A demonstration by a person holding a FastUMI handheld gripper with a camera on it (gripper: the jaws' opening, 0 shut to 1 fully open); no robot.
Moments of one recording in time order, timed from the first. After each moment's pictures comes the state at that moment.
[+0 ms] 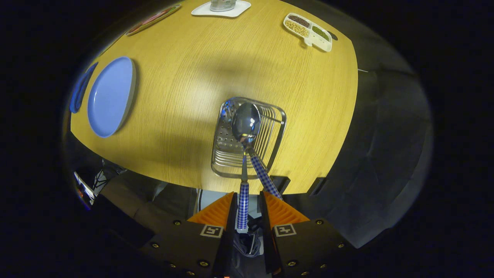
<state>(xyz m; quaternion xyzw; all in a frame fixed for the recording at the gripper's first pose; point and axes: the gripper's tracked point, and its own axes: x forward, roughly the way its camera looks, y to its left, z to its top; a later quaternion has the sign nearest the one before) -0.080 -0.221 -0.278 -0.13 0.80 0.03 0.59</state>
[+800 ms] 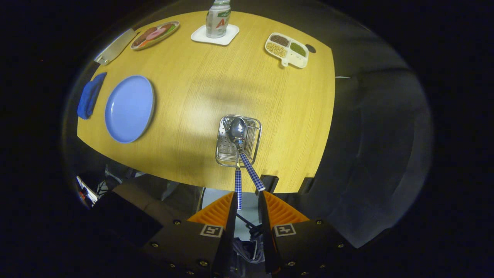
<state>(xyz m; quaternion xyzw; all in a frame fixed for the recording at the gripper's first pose) -0.082 -0.214 -0.176 -0.11 0.73 0.00 0.67</state>
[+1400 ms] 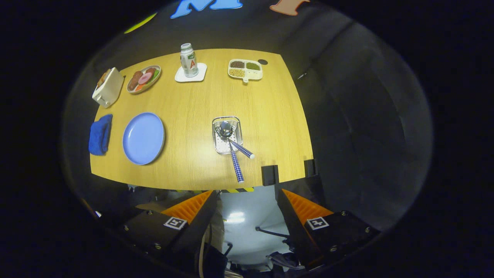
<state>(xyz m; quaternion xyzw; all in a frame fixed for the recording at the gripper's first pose) -0.163 -0.219 -0.131 0.03 0.62 -0.09 0.78</state>
